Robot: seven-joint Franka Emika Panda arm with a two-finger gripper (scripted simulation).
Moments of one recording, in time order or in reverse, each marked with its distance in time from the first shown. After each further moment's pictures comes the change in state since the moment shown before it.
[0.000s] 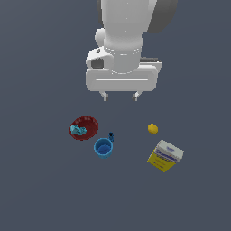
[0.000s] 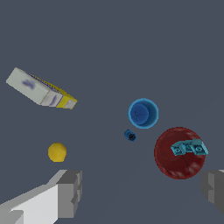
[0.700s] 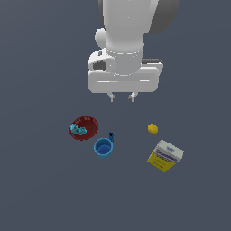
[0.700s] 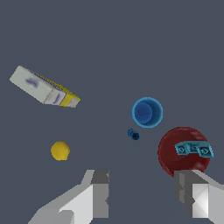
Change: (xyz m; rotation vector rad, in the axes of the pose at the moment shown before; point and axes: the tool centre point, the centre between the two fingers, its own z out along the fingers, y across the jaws) arm 0.000 -0.006 0.004 0.015 -0.012 -0.005
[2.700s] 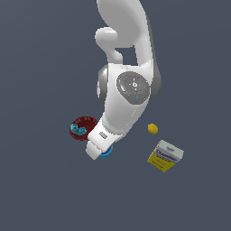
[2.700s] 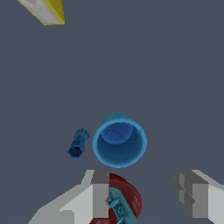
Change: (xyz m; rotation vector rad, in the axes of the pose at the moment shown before) arm 0.071 0.054 0.147 -0.161 -0.238 -0.900
